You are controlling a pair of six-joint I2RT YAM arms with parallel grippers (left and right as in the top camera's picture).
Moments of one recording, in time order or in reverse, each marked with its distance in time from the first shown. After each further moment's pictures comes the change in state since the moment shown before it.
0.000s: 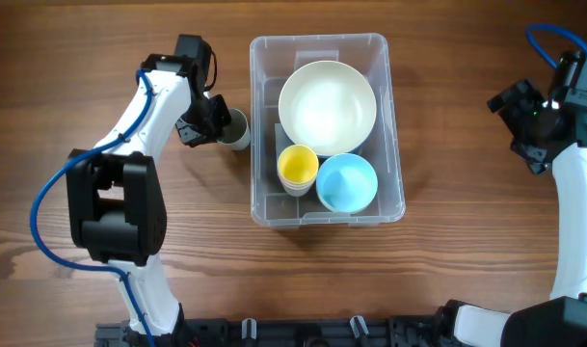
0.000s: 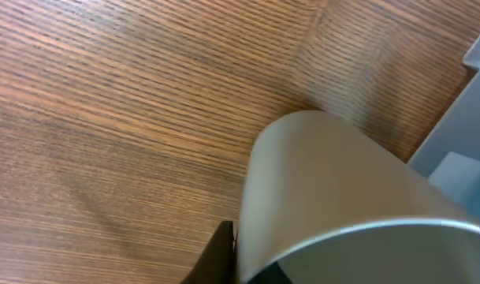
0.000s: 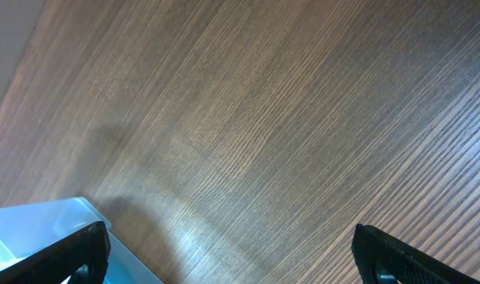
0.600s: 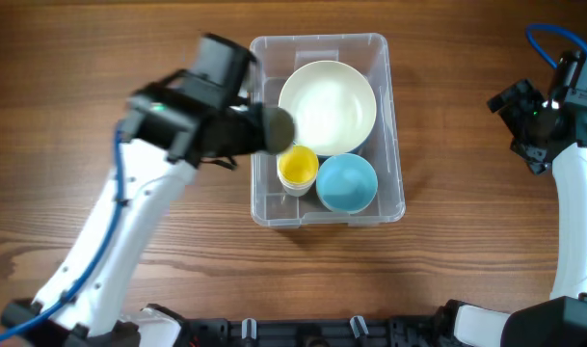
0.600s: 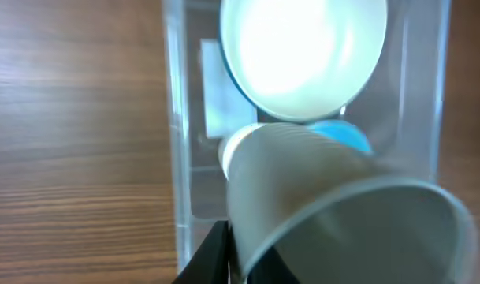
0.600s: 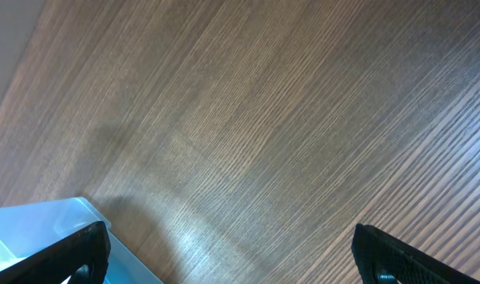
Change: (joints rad) left arm -0.351 -0.501 0.084 -0.217 -0.053 -0.008; right arm 0.000 0.000 0.000 0.000 0.000 0.000
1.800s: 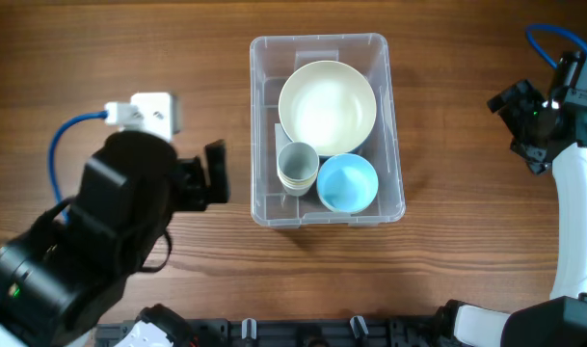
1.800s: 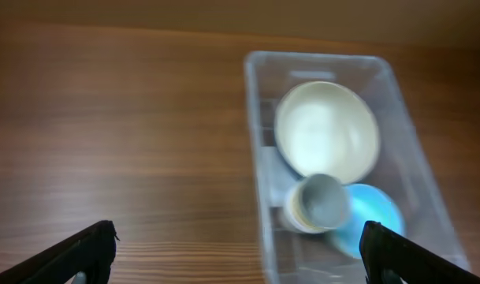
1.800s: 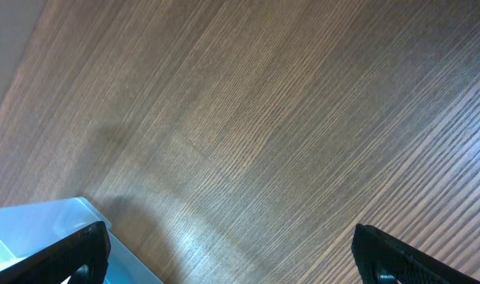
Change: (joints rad) left arm -0.098 -0.488 -0.058 -0.006 -0.415 0.092; right arm 0.000 0.000 0.000 0.000 0.000 0.000
